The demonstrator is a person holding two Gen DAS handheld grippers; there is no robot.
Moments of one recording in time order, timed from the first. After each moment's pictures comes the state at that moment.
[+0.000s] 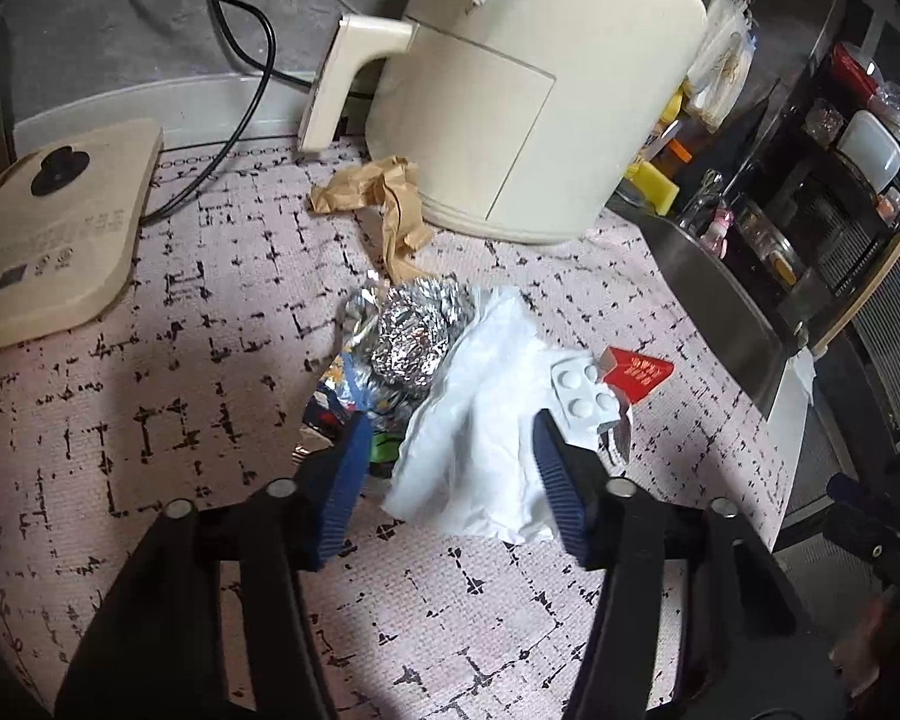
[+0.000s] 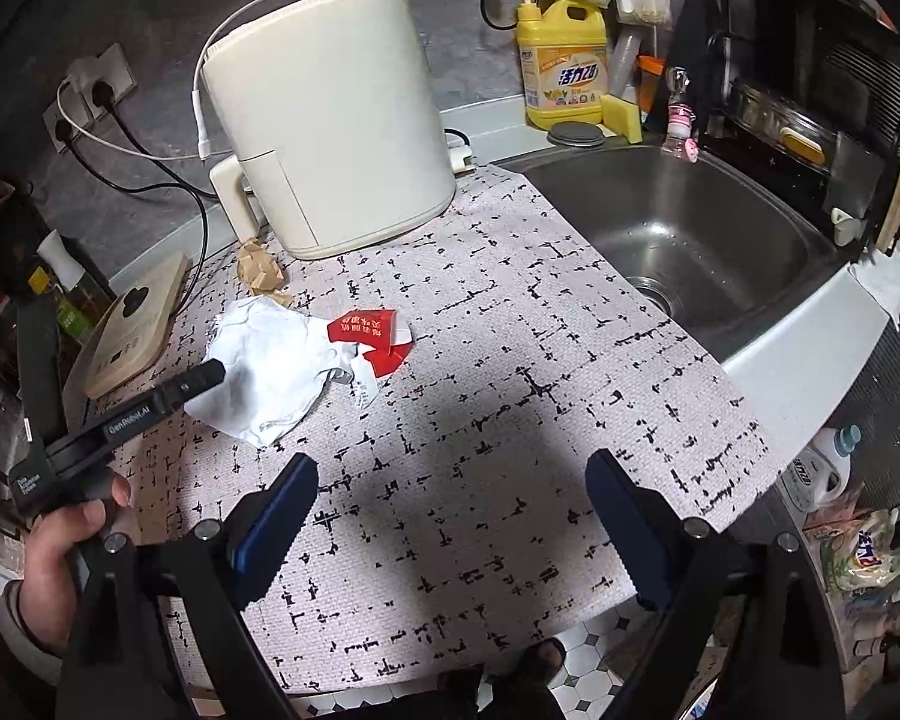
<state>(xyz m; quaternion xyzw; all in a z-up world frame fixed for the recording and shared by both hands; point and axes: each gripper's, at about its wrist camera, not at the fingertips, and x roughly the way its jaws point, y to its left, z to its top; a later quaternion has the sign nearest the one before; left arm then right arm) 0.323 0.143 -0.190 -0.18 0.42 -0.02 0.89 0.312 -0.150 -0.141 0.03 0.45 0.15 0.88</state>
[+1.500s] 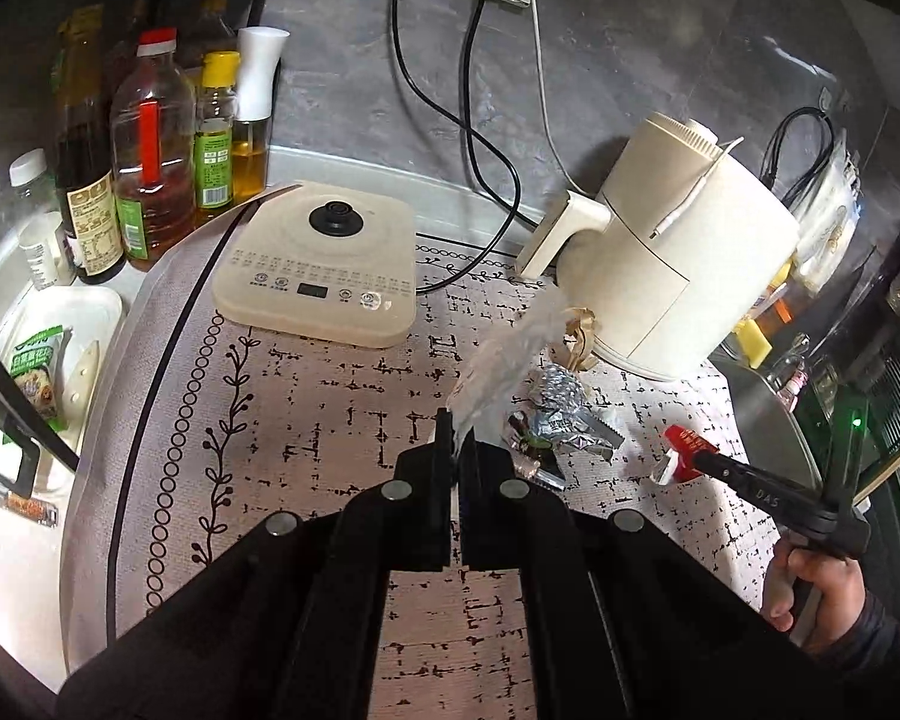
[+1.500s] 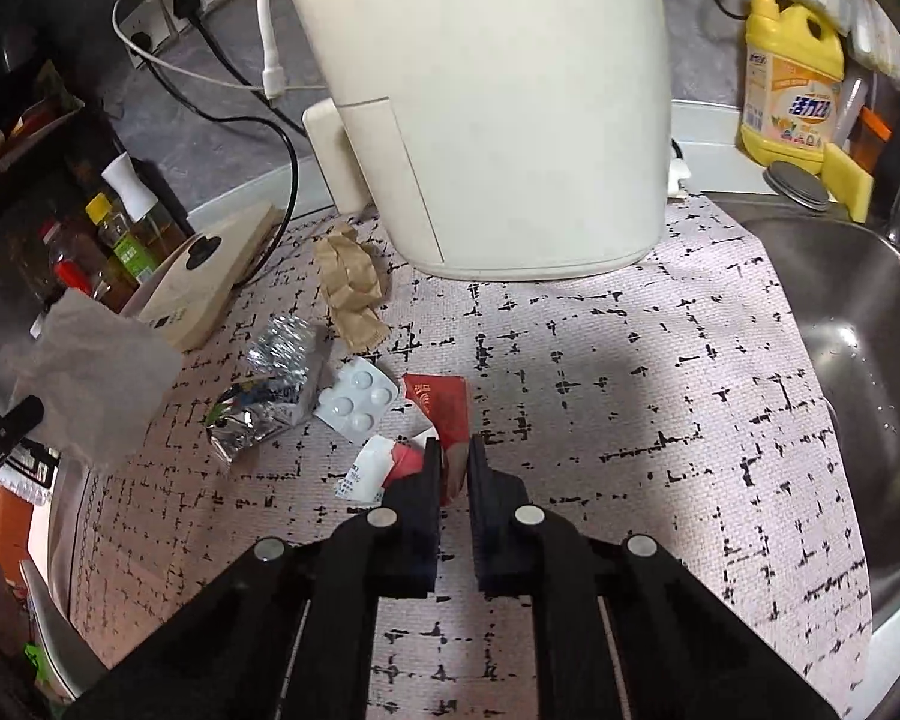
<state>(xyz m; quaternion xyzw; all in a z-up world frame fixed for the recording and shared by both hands) 0.210 0.212 -0.108 -0.24 0.33 0.18 0.90 0.431 -0.053 -0.174 -0.03 0.46 0.32 0.83</state>
